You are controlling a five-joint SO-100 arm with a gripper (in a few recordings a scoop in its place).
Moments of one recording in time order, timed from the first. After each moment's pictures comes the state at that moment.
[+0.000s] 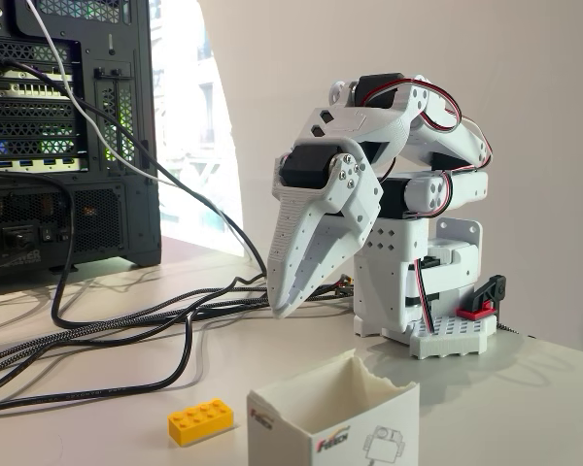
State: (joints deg) arm -6.0 183.6 164.9 68.7 -0.7
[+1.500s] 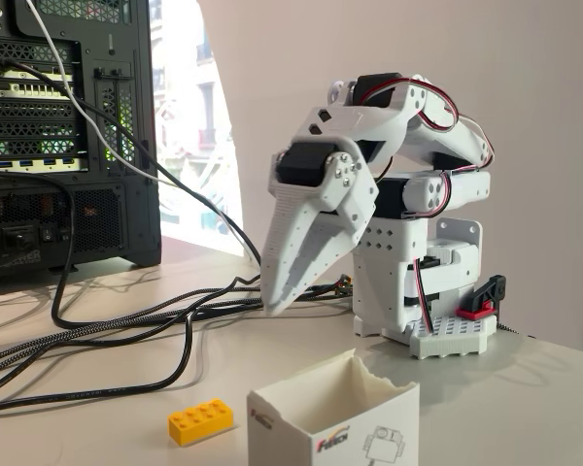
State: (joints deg) arm -4.7 180.1 161.7 68.0 -2.7
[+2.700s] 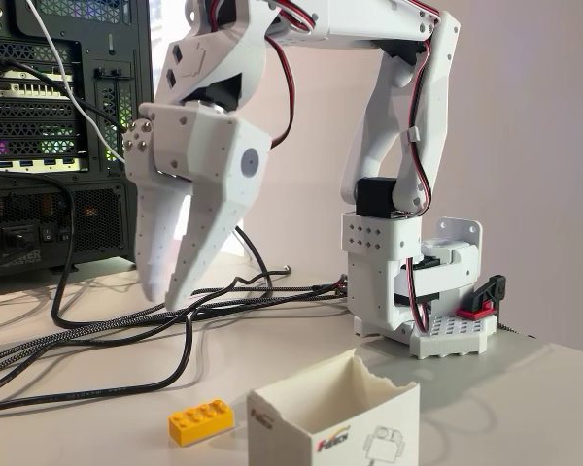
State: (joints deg) arm 4.3 111.4 112.6 74.8 73.8
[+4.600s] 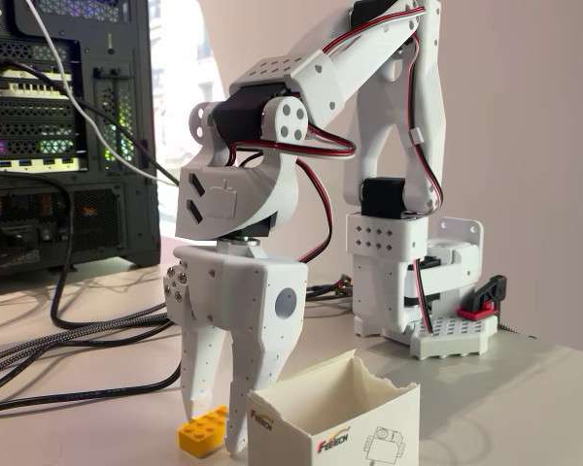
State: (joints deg) arm -4.2 96.9 126.7 56.8 90.4
